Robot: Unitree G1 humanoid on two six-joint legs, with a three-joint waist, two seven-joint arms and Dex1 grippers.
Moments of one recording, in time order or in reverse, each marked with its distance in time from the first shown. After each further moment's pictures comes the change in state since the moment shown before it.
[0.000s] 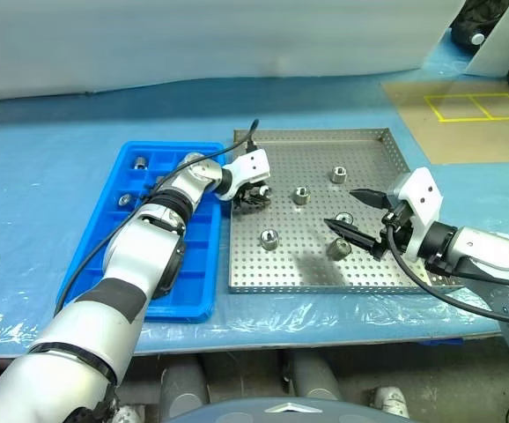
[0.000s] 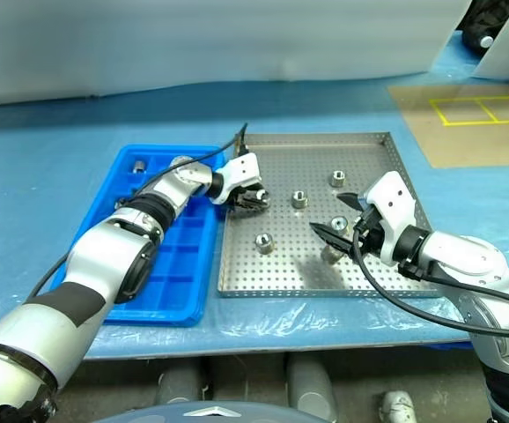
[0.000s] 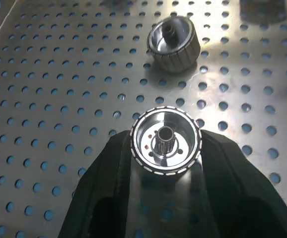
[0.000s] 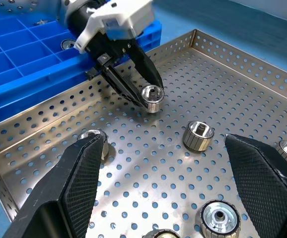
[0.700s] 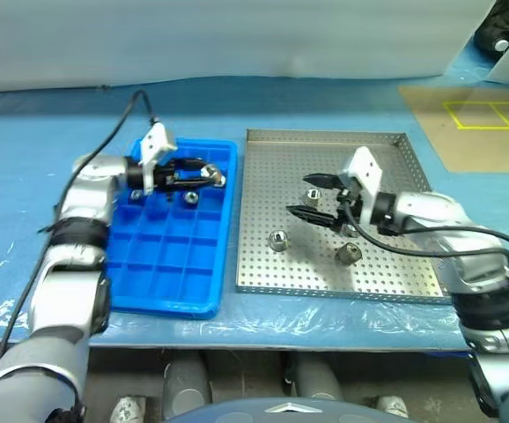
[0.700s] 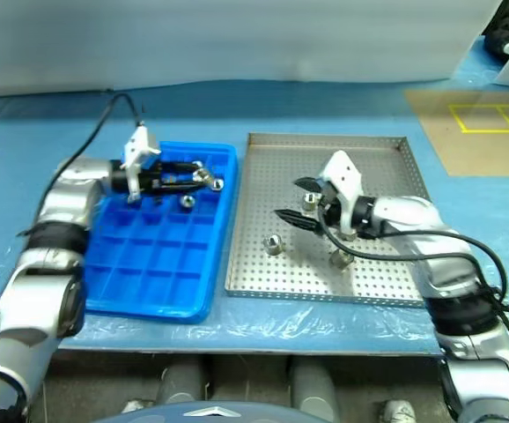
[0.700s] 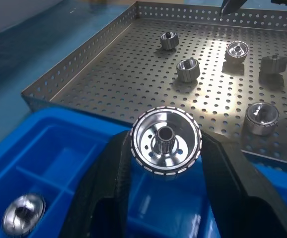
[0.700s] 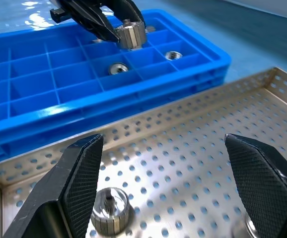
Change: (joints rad) left arm 0.473 0.386 0.212 -0.828 -0.392 0.336 -0.304; right arm -0.368 0.131 0.318 0.428 -0.155 -0.220 0.237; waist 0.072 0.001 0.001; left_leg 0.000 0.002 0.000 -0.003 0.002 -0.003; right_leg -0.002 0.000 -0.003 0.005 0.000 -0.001
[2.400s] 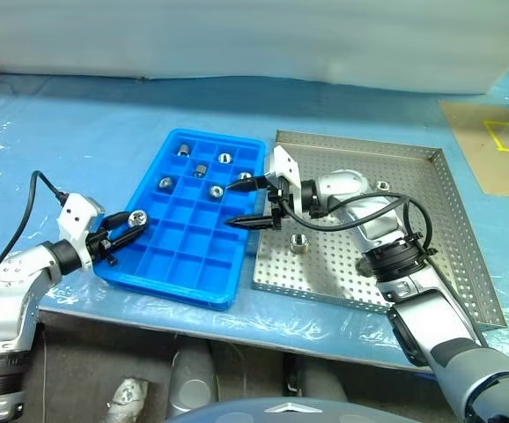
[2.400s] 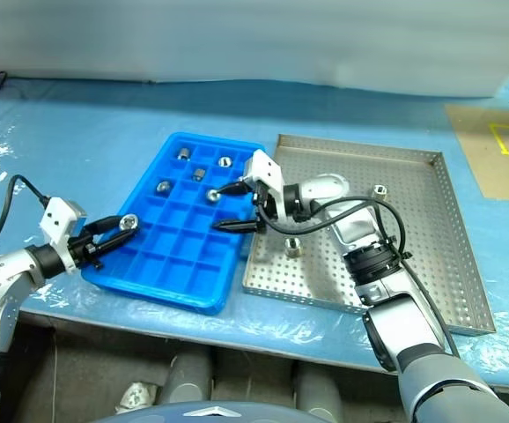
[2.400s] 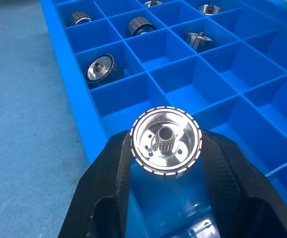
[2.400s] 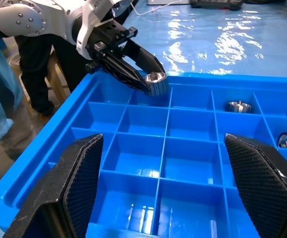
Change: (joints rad) left arm 0.721 0.148 0.207 -0.603 -0.226 0.212 0.495; right arm -0.271 0.311 0.183 0.389 -0.157 -0.206 0.316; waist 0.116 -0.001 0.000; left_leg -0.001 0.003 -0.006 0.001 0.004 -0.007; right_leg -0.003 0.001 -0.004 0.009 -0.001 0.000
